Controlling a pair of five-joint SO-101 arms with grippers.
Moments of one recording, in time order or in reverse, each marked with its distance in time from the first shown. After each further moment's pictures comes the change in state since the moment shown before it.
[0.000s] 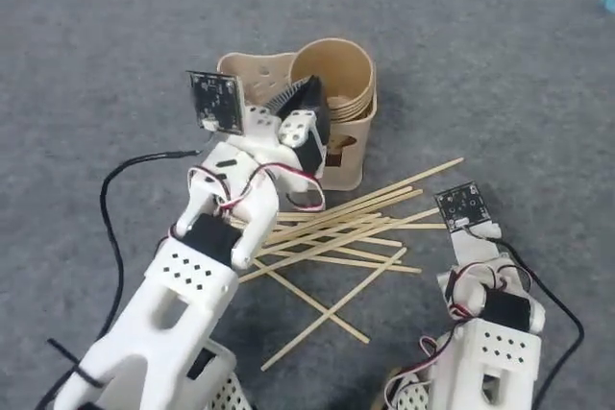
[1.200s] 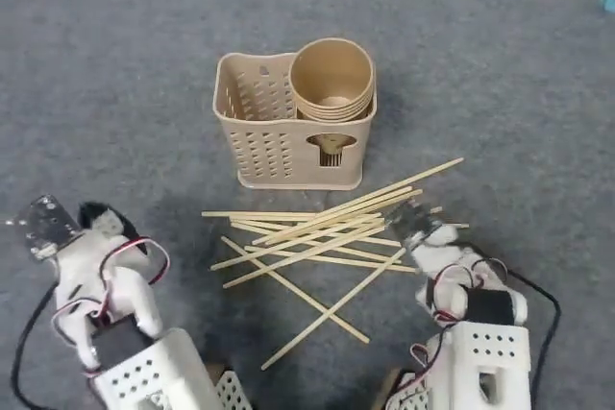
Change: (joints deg) left arm -57.9 -52.0 34.4 38.0 -12.3; right arm -13.5 0.0 -0.4 5.9 17.0
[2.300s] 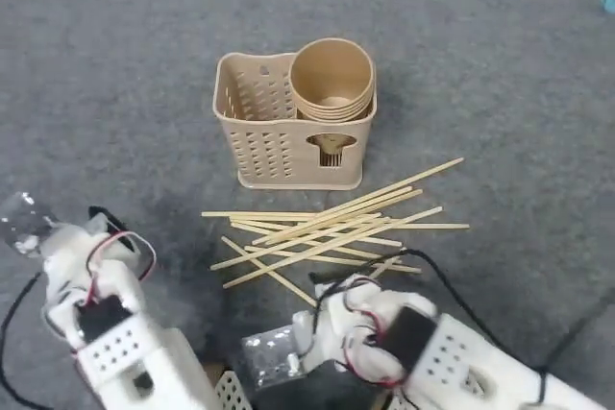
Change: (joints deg) left arm -5.7 22.9 -4.5 -12.7 2.6; right arm -61.1 10.8 -14.4 0.8 1.0
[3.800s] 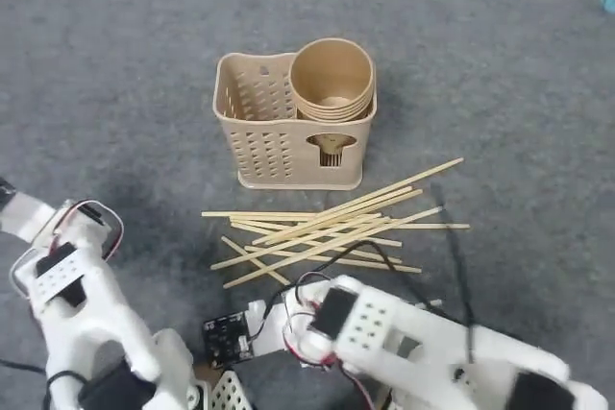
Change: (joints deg) left arm -5.1 45.7 -19.0 -12.9 4.7; right arm -4.7 28.7 -9.0 -13.2 -8.3
